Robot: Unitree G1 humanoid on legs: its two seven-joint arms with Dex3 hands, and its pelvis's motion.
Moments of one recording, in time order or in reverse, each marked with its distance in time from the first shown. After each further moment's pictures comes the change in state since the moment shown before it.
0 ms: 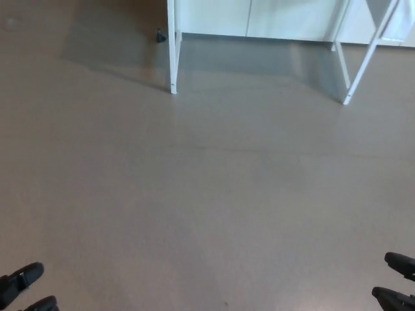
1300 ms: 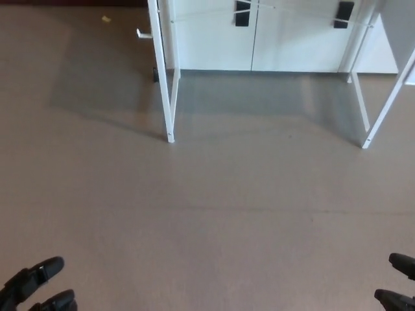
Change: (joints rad) left_arm -0.018 -0.024 -0.045 -0.007 0.009 -0.001 0.016; right_arm -0.002 -0.008 0.002 0.009 0.002 0.010 -0.013
